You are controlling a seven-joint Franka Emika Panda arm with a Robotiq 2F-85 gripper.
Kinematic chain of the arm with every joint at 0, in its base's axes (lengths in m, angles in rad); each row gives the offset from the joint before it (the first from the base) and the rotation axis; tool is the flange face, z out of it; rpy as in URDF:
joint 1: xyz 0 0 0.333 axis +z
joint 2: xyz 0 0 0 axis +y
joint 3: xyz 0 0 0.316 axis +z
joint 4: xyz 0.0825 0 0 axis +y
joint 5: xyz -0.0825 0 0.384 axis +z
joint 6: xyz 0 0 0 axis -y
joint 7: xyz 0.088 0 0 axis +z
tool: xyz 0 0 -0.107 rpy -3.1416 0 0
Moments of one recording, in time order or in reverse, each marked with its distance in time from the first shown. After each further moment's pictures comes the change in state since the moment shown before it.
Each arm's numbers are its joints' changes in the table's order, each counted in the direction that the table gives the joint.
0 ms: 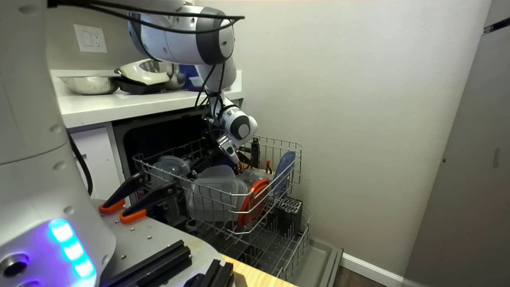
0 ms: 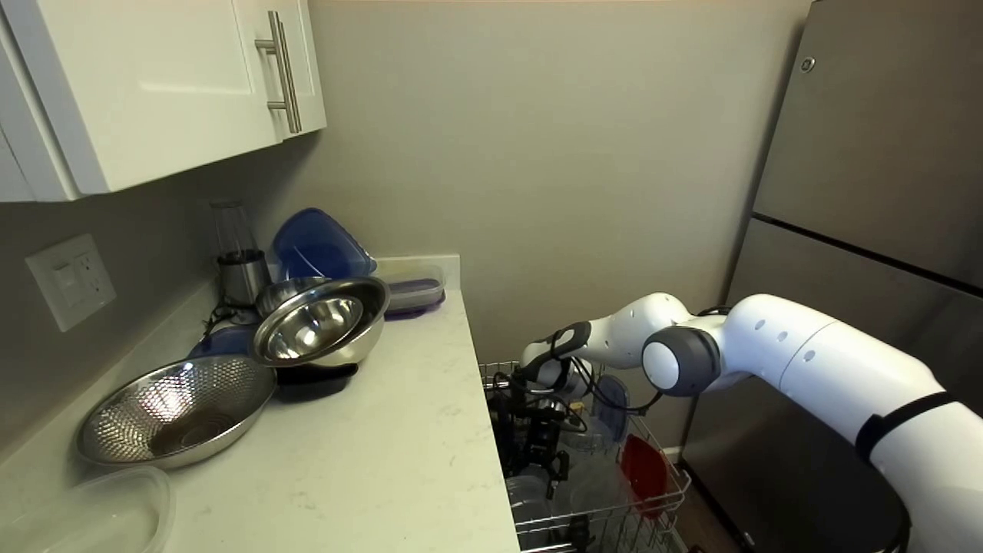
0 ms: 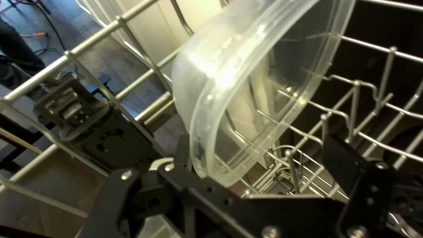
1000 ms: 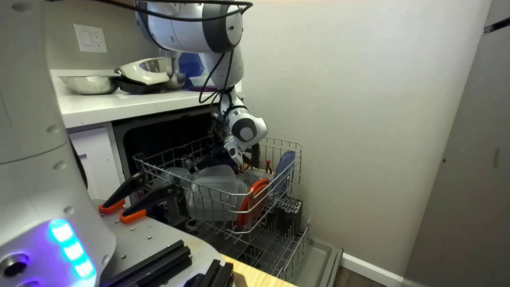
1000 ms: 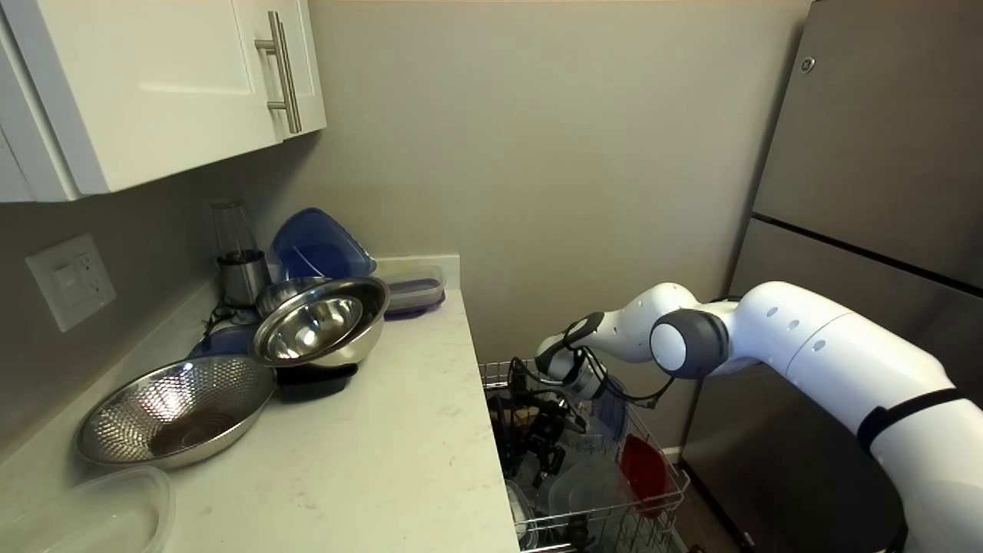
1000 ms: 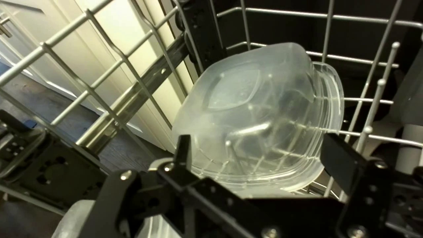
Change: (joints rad) arm -0.054 -0.069 0.006 0.147 0.217 0.170 0.003
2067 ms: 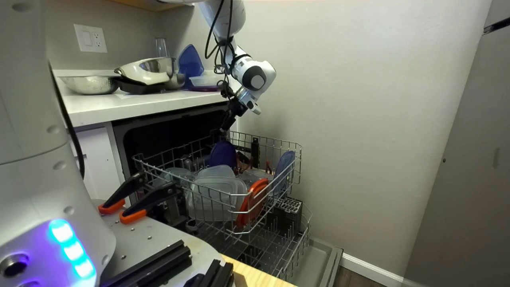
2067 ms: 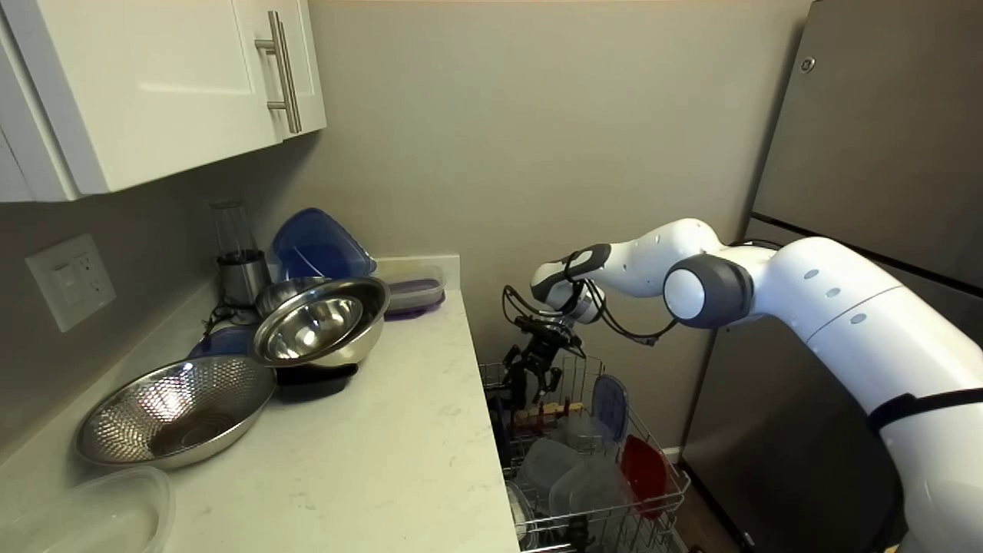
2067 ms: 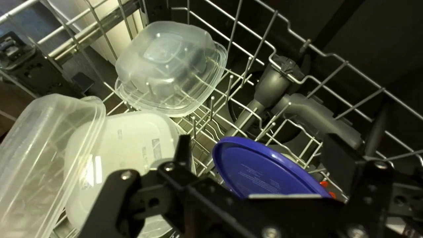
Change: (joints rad) arm 0.004 -0.285 -0.029 0.015 -0.156 0.098 0.129
